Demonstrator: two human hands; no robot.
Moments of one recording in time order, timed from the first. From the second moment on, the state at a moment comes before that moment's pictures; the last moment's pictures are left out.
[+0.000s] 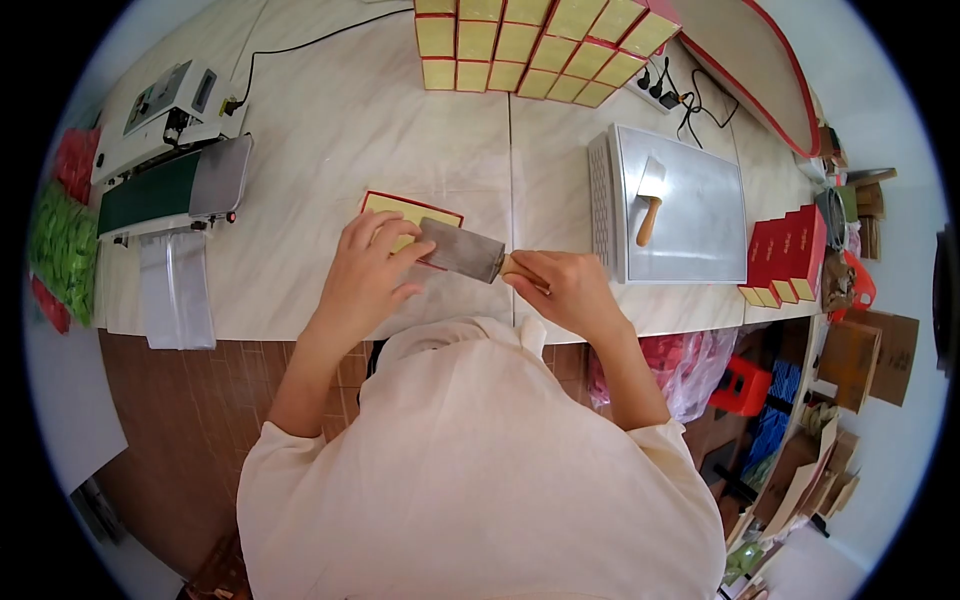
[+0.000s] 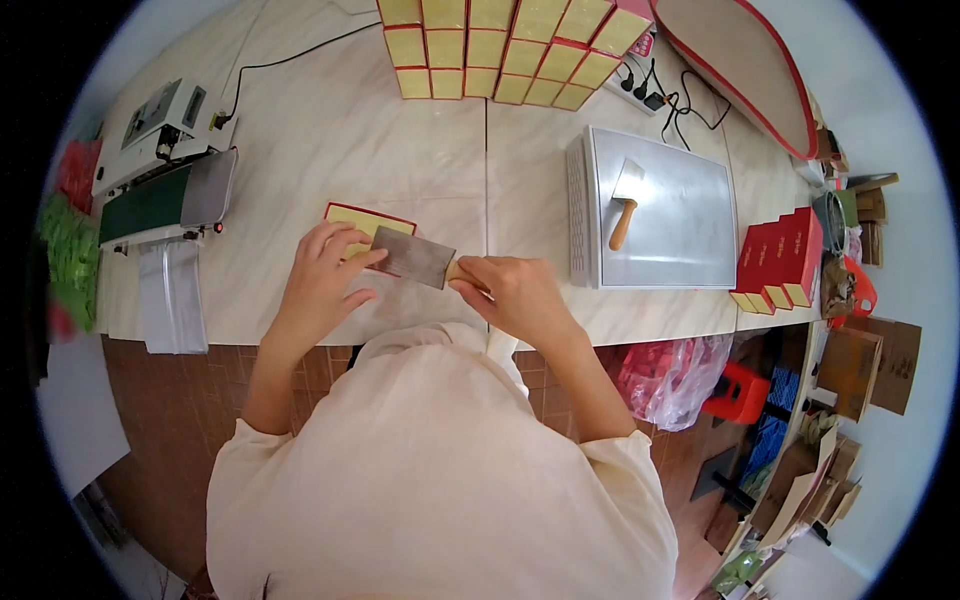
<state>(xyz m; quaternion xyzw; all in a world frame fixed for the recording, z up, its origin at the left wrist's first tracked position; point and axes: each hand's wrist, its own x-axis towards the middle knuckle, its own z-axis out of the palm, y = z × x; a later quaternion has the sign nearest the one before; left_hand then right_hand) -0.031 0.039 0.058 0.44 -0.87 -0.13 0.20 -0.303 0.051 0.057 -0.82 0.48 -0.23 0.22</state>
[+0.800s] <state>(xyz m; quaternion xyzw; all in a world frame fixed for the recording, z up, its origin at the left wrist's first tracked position) -0.031 0.015 0.039 0.47 -0.82 -0.08 0.31 -0.294 0.057 0.055 -0.86 0.43 -0.23 0.10</state>
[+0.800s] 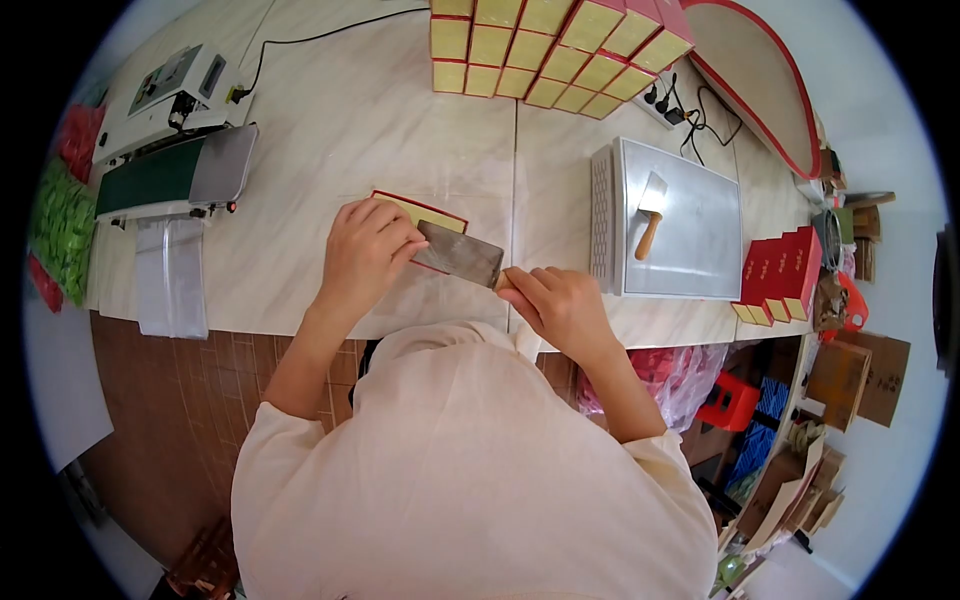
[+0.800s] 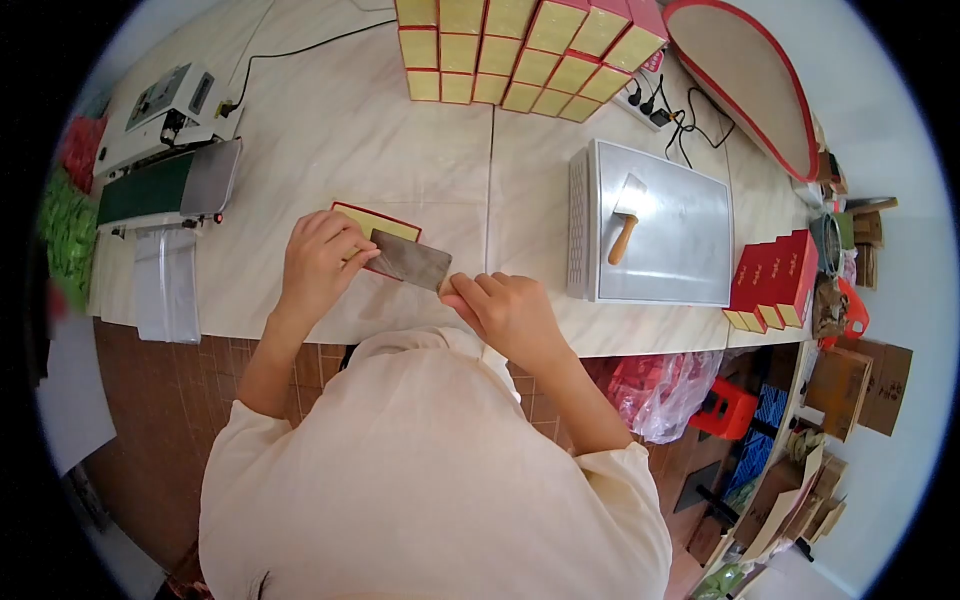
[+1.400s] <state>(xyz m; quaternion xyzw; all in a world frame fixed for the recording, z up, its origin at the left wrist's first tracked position) -0.030 0.003 0.031 0.45 -0.84 -0.09 0.27 -0.314 0.072 0.055 -0.78 0.48 -0.30 0.27</state>
